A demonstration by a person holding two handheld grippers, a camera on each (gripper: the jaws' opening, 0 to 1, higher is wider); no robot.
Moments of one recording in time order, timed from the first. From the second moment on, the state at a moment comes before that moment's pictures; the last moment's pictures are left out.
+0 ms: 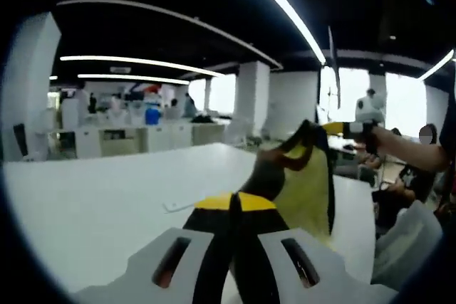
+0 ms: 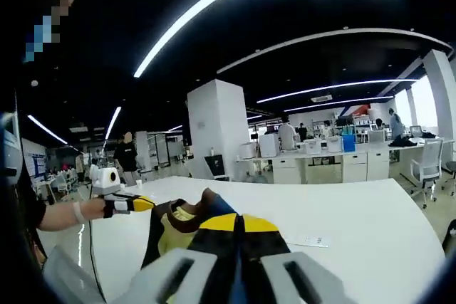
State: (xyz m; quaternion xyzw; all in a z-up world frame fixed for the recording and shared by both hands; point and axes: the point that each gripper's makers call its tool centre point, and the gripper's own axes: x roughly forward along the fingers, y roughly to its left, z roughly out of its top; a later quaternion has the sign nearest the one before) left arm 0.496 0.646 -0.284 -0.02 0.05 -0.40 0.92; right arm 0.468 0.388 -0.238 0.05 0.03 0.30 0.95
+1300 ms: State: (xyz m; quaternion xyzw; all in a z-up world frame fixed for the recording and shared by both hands) left arm 0.693 0.623 -0.503 0.05 0.23 -0.28 0.93; right arm 0.677 0.369 -0.496 -0.01 0.29 0.25 0.93
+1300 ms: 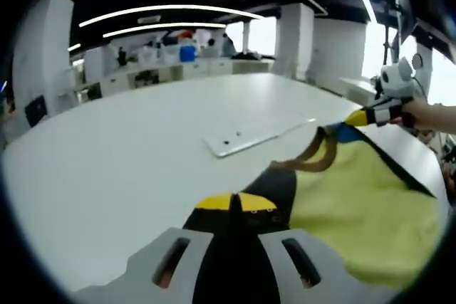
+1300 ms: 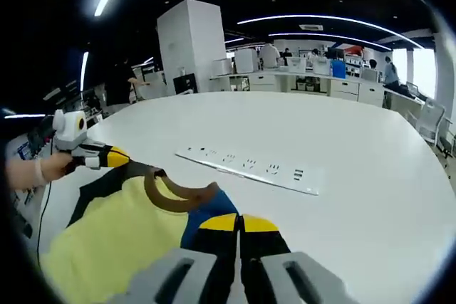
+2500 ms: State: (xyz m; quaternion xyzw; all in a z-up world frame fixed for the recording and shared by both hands) left arm 0.691 0.604 -0.502 0.09 0.23 -0.32 0.92; right arm 0.660 0.375 -0.500 -0.02 0.30 0.25 0.92
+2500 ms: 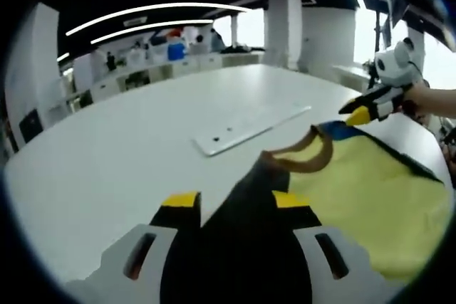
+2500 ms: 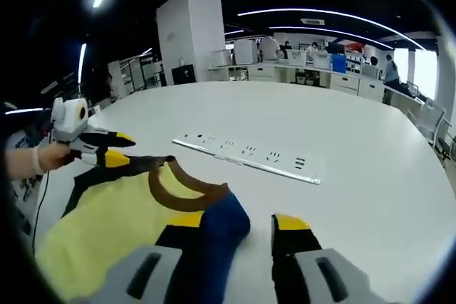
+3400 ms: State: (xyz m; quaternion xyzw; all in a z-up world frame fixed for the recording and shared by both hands) left arm 0.616 0.596 -0.445 0.06 0.20 -0.38 0.90; right arm 0.600 0.393 -0.465 -0.05 0.29 0.30 0.91
